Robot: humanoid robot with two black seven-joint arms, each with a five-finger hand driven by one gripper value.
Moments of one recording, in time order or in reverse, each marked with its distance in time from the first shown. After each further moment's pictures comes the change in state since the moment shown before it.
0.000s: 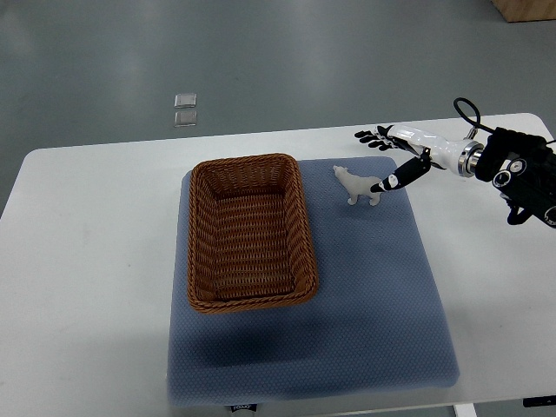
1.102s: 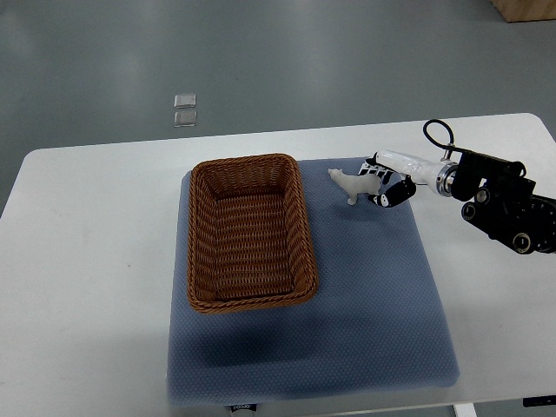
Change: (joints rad) left arm 0.000 0.000 -0.001 0.000 0.000 -0.001 0.000; right arm 0.012 0.057 -0.167 -0.006 -0.156 -0.184 -0.088
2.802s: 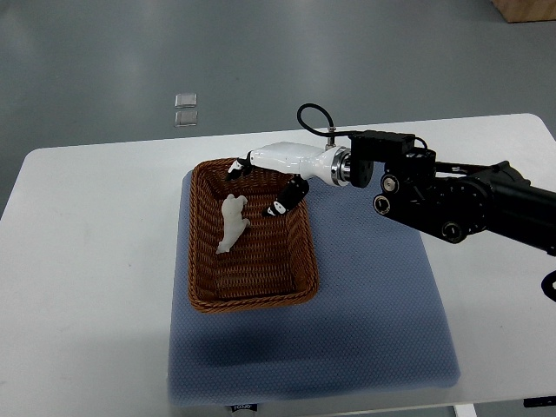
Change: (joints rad) left arm 0.000 0.000 0.000 0.000 0.000 0.000 0.000; right arm 0.220 0.160 -0.166 0.203 -0.011 -0.019 0.053
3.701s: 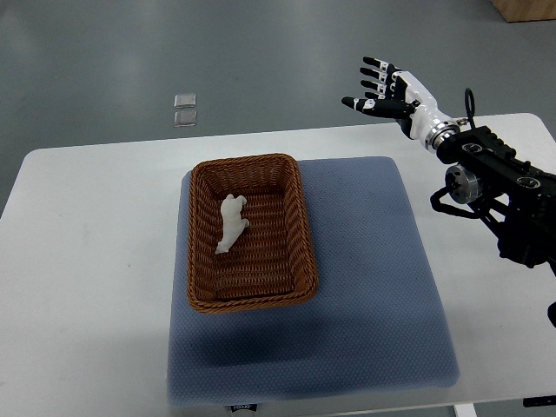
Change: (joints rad) left arm 0.000 0.000 0.001 0.000 0.000 0.000 0.000; right arm -0.228 -0.049 0.466 -0.232 0.985 -0.089 -0.016
